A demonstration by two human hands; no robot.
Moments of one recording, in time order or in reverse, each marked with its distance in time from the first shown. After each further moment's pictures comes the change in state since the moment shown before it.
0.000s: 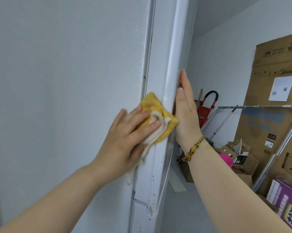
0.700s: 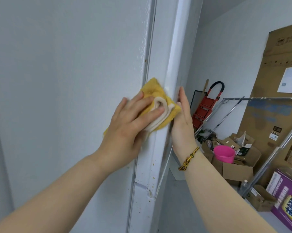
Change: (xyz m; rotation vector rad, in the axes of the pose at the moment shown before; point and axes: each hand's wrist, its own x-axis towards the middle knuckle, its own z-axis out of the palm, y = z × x) left_hand -0.002 0.017 0.002 -0.021 0.021 -0.098; right_hand -0.038 0.031 -0.010 -0.001 -0.005 0.241
